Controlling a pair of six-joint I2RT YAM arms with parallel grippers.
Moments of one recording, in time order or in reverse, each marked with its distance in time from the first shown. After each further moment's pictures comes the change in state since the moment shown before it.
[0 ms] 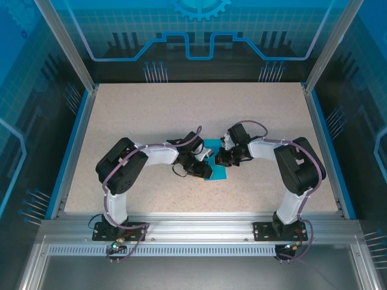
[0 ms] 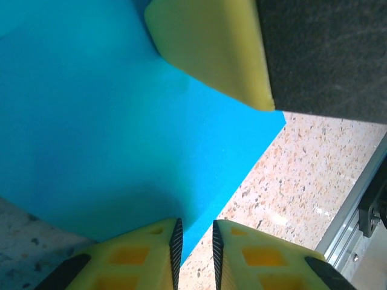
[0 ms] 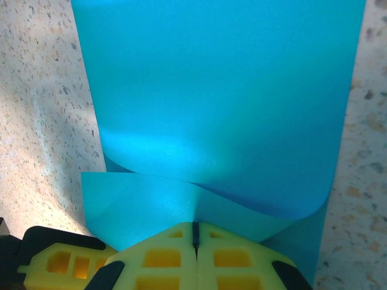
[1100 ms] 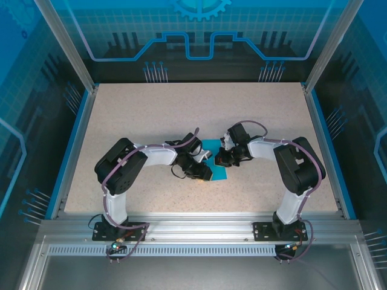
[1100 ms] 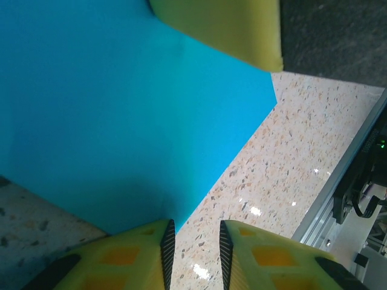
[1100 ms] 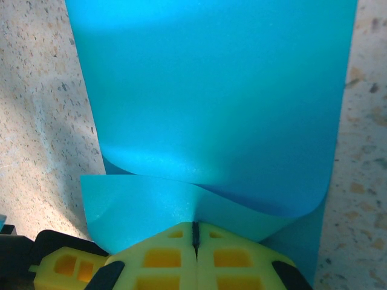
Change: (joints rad) left arm 0.010 -0.006 -0.024 0.008 0.069 -0.051; right arm 0.000 0.005 0.006 -0.012 -0.008 0.000
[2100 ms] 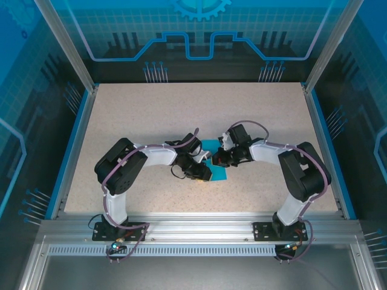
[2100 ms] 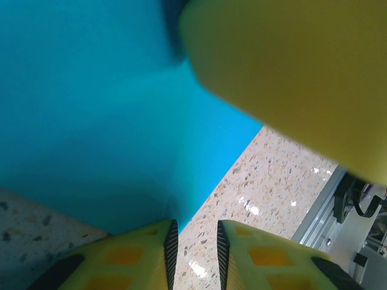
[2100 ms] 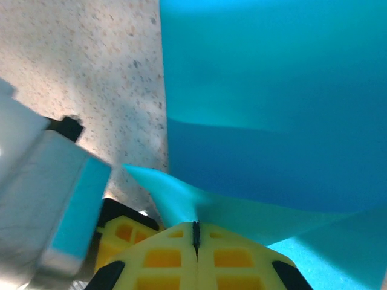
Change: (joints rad) left arm 0.000 0.000 -0.004 -0.003 0.000 -0.002; right arm 0.029 -0.068 -0.043 0.053 -0.071 0.019
